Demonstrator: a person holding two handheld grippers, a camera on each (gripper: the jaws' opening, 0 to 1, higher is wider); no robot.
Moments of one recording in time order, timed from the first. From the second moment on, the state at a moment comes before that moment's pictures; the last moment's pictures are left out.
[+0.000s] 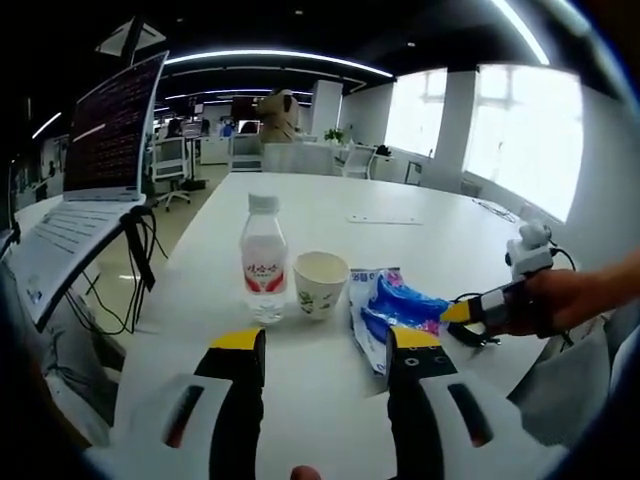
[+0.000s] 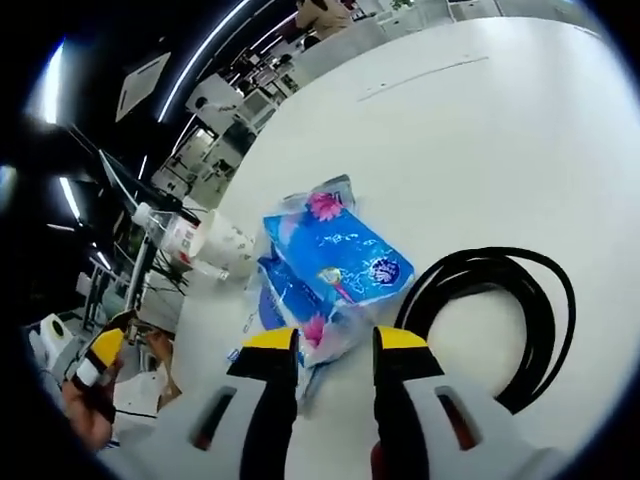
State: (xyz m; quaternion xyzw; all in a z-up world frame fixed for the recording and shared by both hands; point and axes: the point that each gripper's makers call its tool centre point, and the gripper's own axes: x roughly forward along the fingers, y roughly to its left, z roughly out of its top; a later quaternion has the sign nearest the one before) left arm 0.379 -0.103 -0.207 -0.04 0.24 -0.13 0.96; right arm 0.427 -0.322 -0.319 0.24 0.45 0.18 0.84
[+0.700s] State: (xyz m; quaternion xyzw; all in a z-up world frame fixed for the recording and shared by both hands) left arm 0.376 -0.104 -0.212 -0.05 0.25 -0.13 0.96; right arm 0.422 -0.332 -0.325 0.24 0.45 0.17 0.84
